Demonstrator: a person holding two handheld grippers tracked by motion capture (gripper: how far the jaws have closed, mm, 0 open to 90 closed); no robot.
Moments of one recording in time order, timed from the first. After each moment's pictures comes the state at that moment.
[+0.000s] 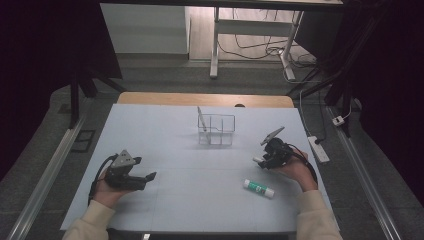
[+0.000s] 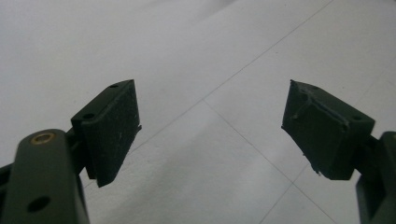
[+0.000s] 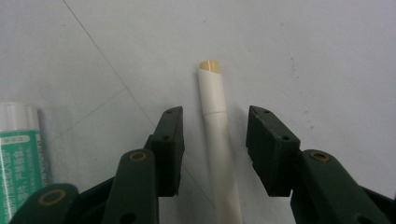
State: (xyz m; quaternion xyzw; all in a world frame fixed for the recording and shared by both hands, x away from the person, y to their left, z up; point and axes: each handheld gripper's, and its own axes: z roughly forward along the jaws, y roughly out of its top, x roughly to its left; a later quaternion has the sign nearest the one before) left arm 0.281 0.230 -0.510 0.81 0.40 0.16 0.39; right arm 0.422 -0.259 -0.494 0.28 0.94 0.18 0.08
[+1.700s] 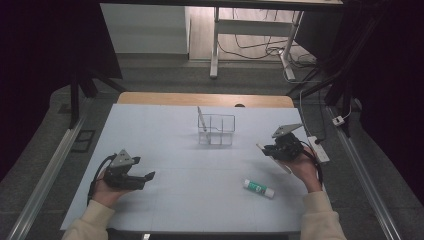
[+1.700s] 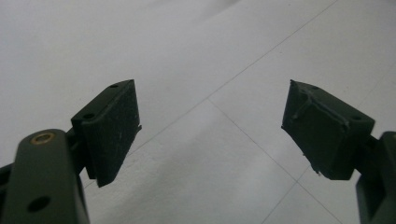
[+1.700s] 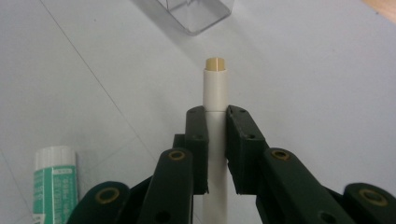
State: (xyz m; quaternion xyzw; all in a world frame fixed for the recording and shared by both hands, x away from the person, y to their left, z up) left arm 0.281 0.232 -0.509 0.81 0.40 0.16 0.39; right arm 0.408 -0.275 -0.452 0.27 0.90 0.31 0.14
